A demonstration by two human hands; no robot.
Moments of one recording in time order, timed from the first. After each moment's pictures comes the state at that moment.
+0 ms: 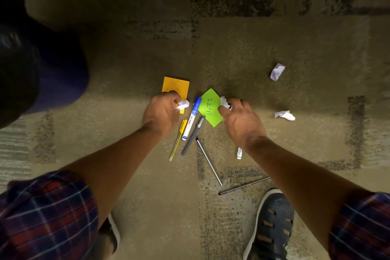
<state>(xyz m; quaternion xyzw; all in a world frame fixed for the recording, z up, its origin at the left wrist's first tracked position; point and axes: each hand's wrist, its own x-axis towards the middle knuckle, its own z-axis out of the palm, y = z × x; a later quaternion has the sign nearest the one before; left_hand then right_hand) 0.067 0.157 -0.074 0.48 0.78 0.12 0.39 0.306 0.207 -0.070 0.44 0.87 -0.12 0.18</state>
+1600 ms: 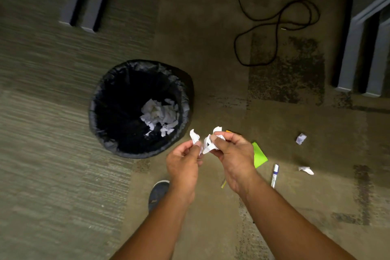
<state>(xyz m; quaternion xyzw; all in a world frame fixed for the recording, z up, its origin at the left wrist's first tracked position) -0.034 0.090 0.198 -0.07 0.73 0.51 0.44 0.054 0.169 0.204 0.63 0.21 -0.71 -0.25</state>
